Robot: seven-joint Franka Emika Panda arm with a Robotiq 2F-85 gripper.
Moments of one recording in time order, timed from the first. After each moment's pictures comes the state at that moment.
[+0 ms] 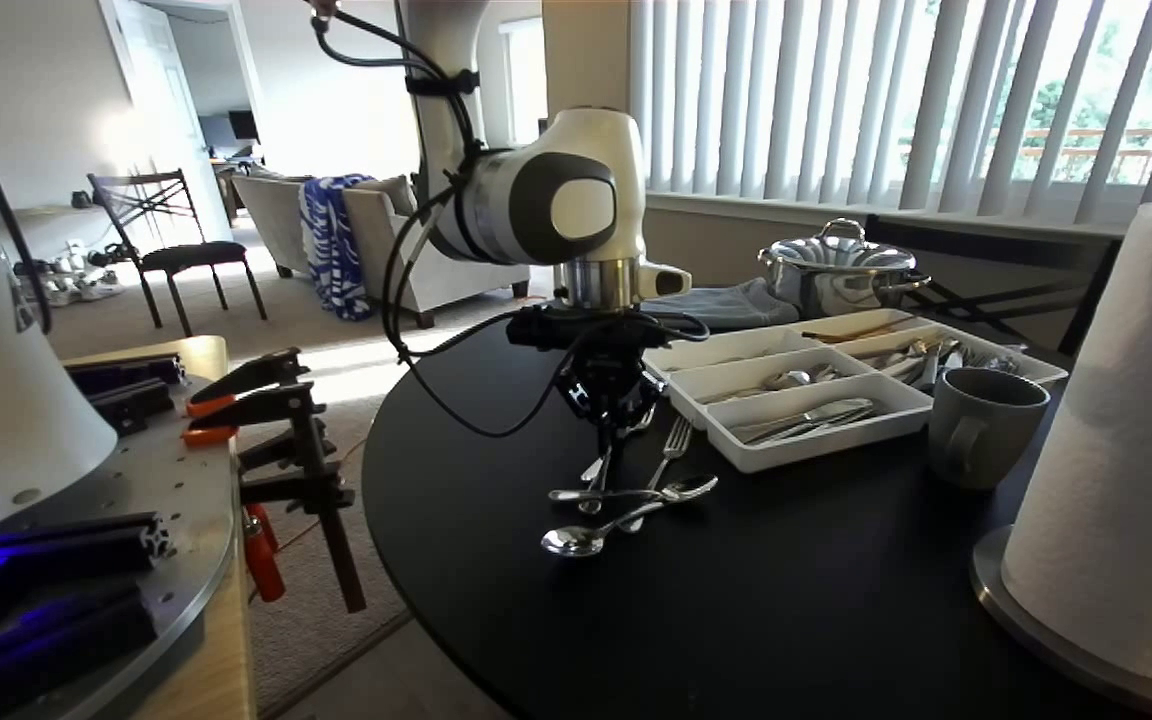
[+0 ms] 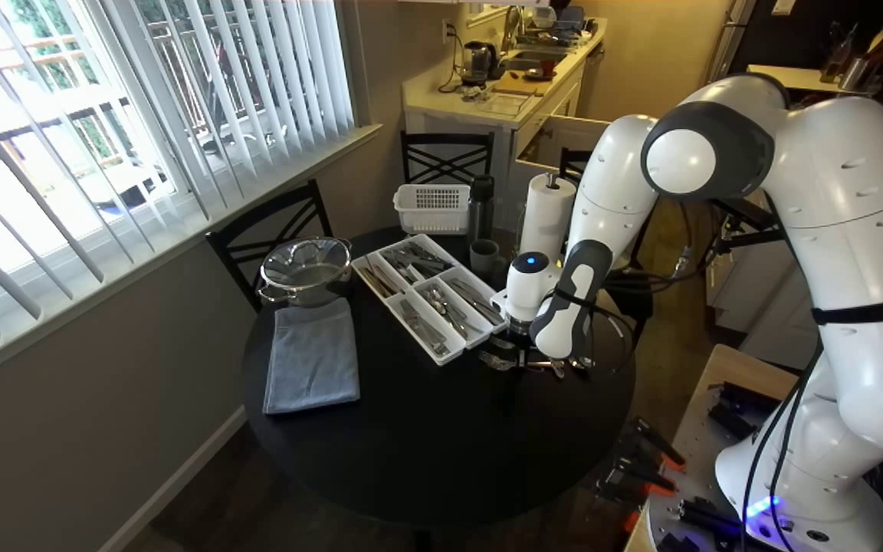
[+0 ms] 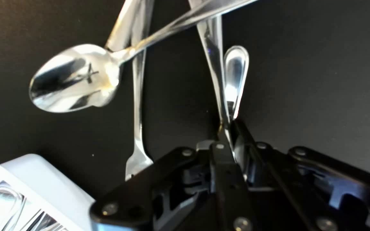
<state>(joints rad) -0.04 0.71 -0.07 -2.29 -0.34 3.02 -0.30</state>
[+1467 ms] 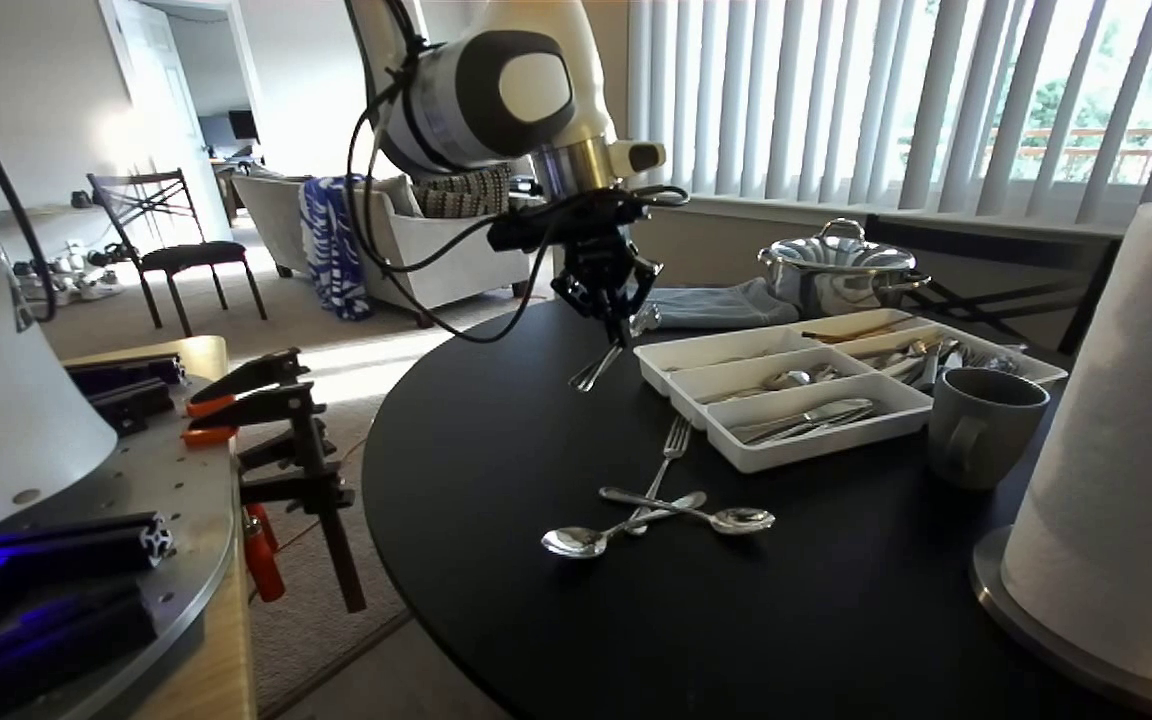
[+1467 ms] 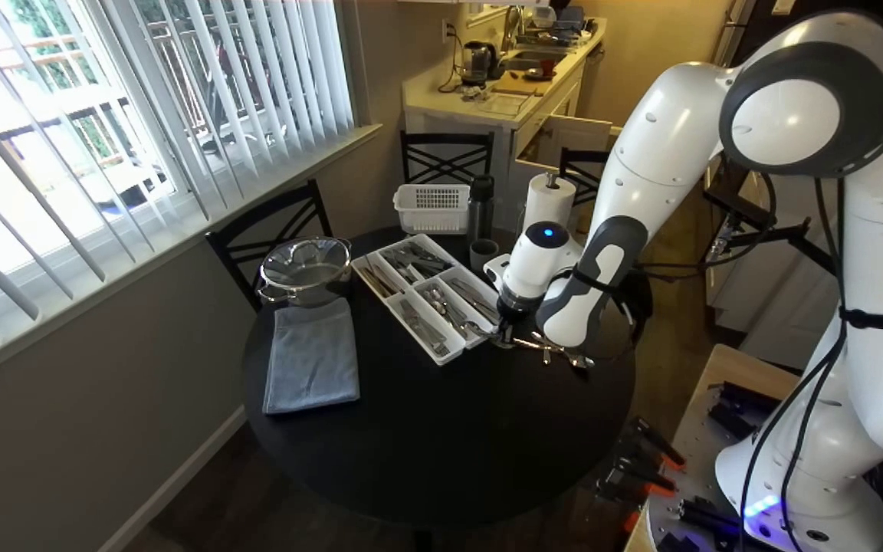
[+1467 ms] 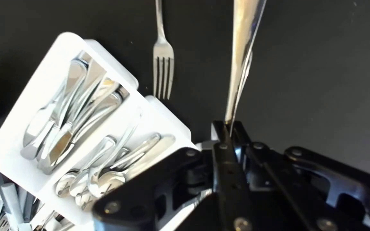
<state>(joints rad) 0.16 0.44 -0.19 -2.46 -0.28 3.15 -0.26</state>
